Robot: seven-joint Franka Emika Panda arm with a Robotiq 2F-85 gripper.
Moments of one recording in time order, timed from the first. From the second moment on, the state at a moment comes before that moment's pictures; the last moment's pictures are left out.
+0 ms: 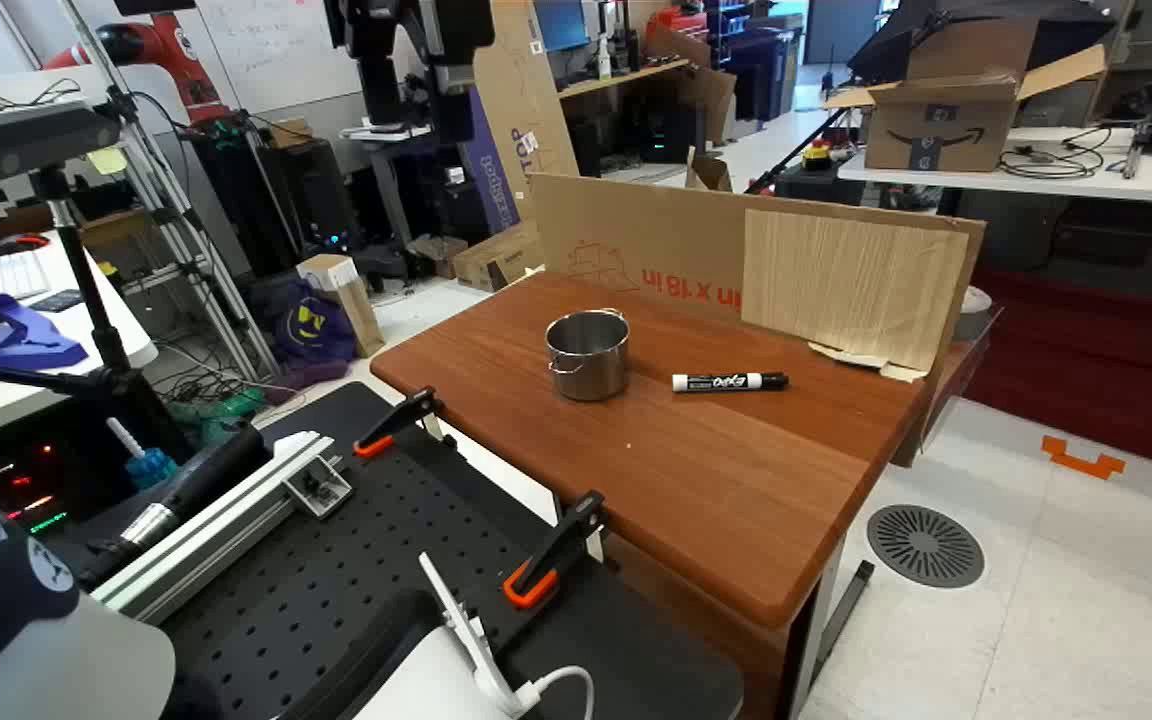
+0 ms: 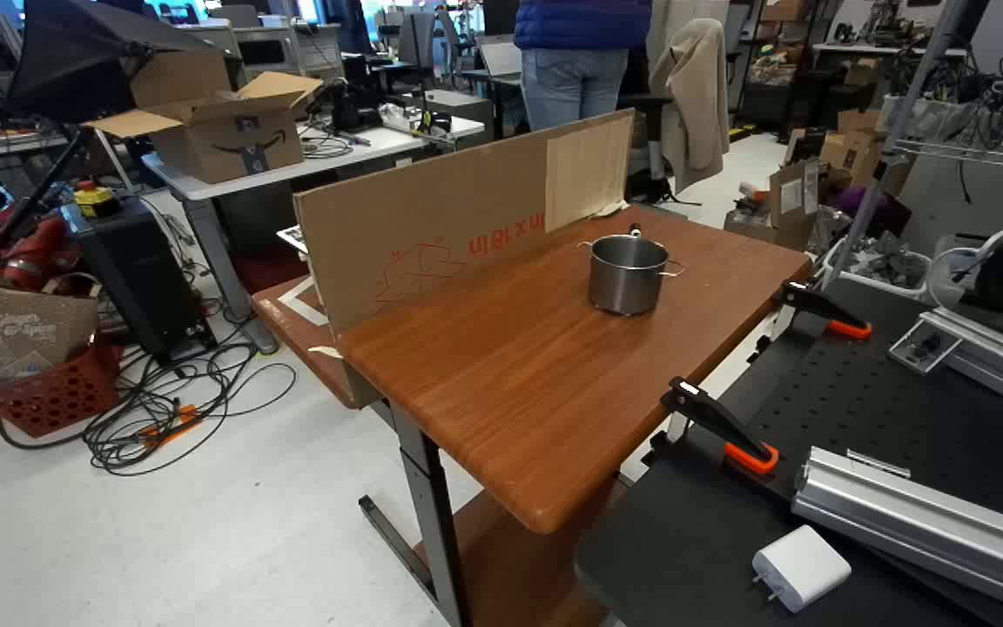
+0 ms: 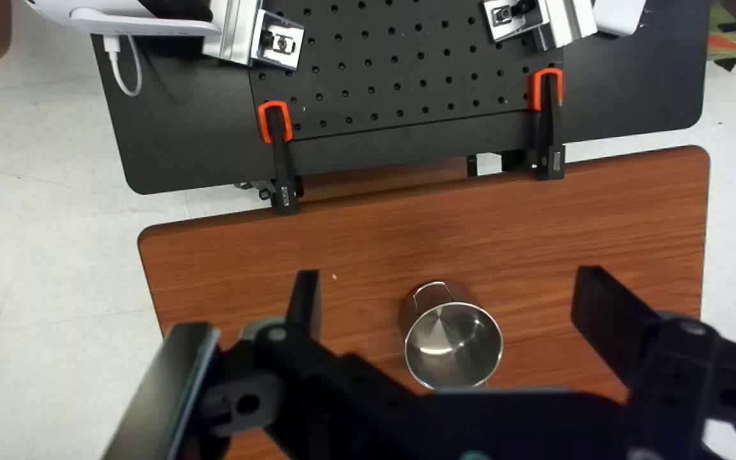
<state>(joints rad) -0.04 -0.63 -0.11 -2.61 -0.02 1.92 -0.06</state>
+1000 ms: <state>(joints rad) -0.06 -0.63 -0.13 -2.64 -0.02 1.93 -0.06</state>
